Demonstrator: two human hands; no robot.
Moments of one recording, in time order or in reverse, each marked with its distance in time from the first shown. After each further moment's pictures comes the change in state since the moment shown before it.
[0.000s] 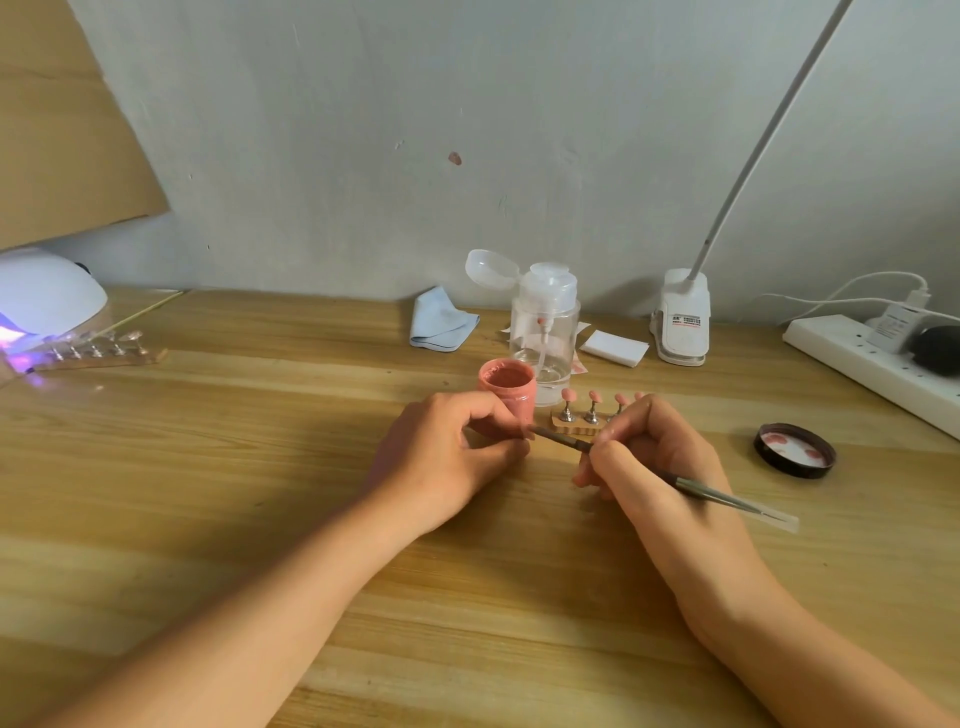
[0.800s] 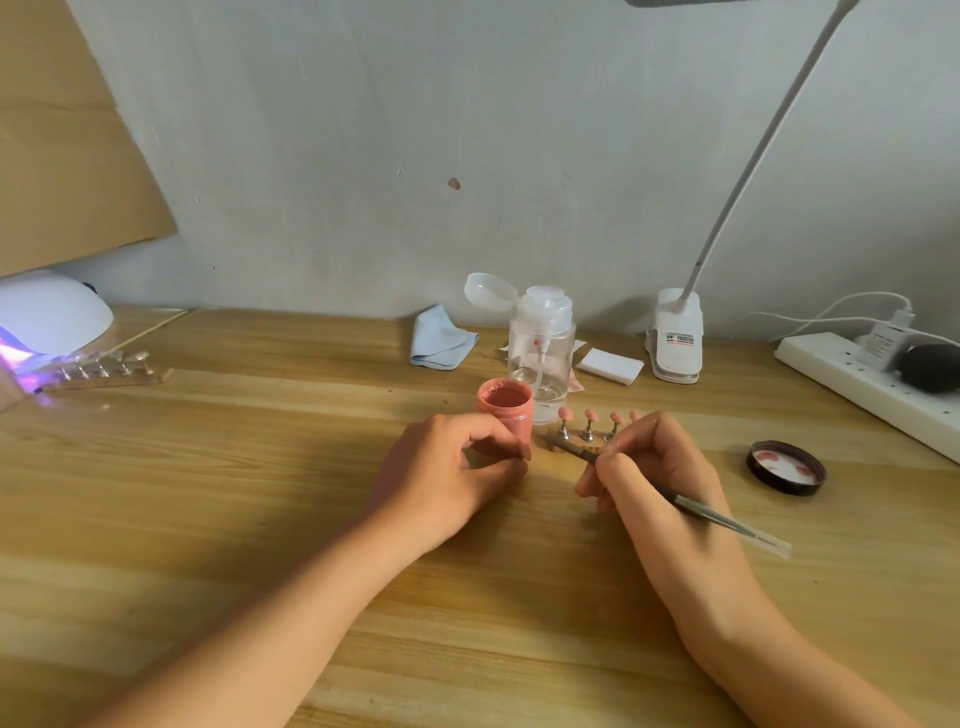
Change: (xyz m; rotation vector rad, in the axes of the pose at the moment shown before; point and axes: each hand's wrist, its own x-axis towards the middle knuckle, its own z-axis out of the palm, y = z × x) left_hand 0.000 -0.003 0.001 -0.038 -0.018 0.038; right_hand -0.002 0.002 -0.001 0.035 0.054 -0.055
